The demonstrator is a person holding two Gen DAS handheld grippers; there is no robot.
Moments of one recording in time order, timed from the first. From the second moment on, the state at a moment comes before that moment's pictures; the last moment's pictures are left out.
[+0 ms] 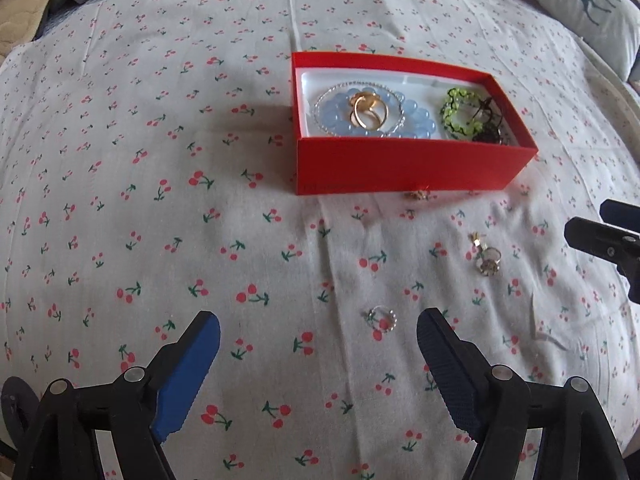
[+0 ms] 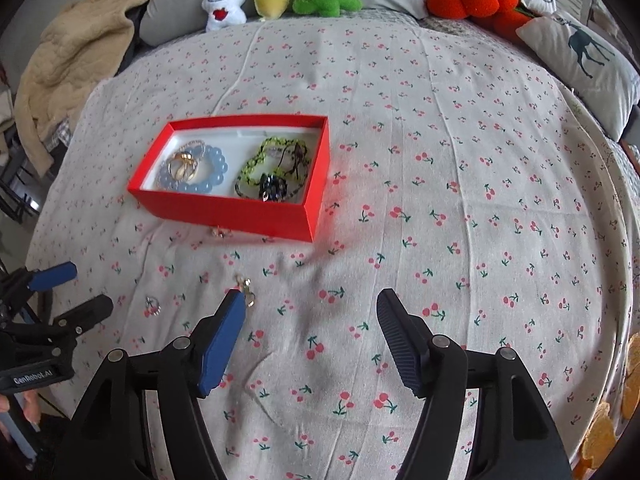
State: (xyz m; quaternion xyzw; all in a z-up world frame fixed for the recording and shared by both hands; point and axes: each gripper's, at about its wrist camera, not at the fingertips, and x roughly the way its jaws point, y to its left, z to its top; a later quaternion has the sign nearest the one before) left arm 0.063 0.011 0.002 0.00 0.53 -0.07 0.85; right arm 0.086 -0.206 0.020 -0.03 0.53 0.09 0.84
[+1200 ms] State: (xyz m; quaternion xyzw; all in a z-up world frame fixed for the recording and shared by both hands) left arm 0.038 -0.011 -0.059 0.10 0.44 -0.12 0.88; right arm 0.058 -0.190 -0.052 -0.10 0.51 0.11 0.85
